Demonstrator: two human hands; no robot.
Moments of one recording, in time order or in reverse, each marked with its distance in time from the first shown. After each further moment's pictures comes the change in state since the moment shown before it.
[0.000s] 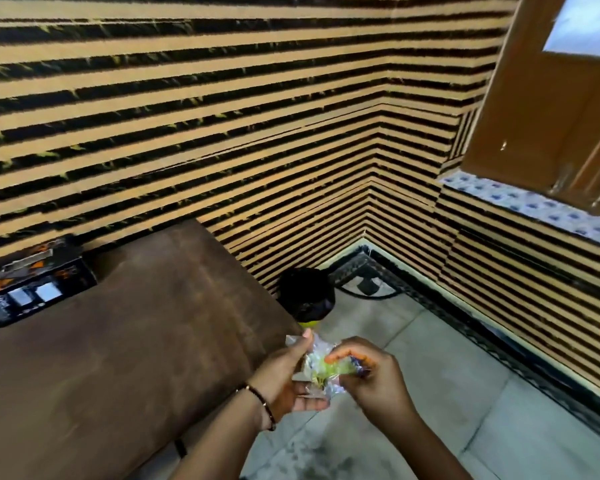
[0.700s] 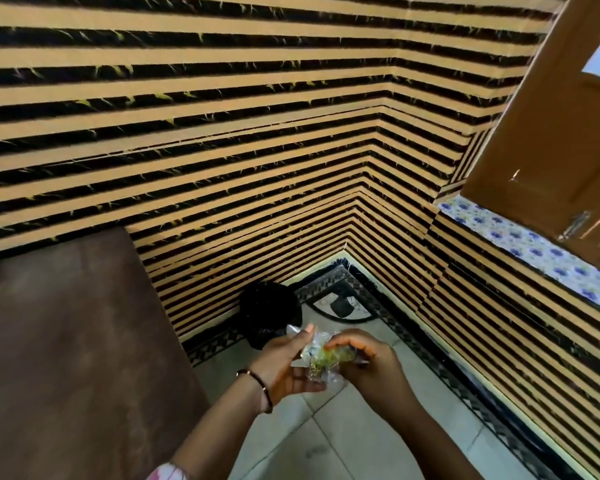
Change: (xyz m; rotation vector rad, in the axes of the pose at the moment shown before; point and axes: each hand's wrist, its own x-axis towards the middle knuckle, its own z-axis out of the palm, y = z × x) left_hand 0.217 0.118 0.077 -0.111 -0.072 0.024; right_hand 0.212 0.099 -0.115 -0.082 -0.114 -0.001
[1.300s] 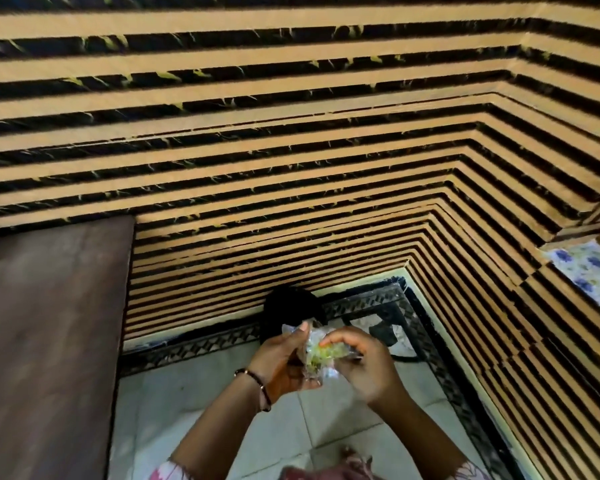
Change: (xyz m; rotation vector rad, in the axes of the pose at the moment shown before) left_hand 0.176 0.075 0.047 -0.218 0.307 0.069; right_hand 0.214 0.133 -0.067 0.033 -0.377 -0.025
